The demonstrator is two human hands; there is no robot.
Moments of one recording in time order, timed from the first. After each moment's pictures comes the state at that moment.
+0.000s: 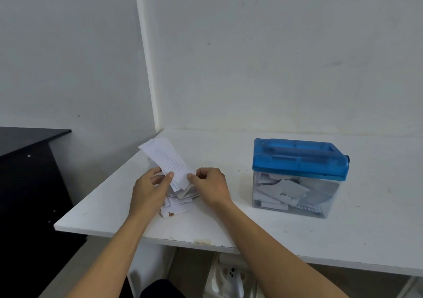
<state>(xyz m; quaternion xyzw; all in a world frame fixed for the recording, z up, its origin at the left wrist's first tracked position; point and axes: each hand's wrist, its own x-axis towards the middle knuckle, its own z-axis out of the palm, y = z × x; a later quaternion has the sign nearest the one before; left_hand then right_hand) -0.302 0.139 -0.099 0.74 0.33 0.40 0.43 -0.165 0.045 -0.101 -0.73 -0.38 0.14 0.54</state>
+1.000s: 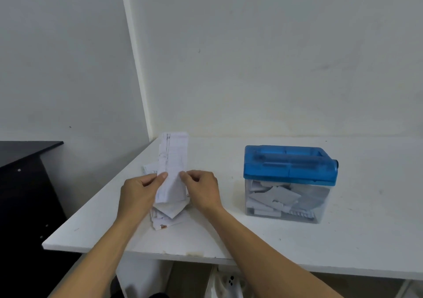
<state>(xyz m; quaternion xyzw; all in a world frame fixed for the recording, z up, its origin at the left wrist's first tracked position) -0.302 0.138 -0.071 0.73 0.31 0.41 0.45 -0.171 0.051 -0.086 -0.71 -0.36 0.13 0.59</state>
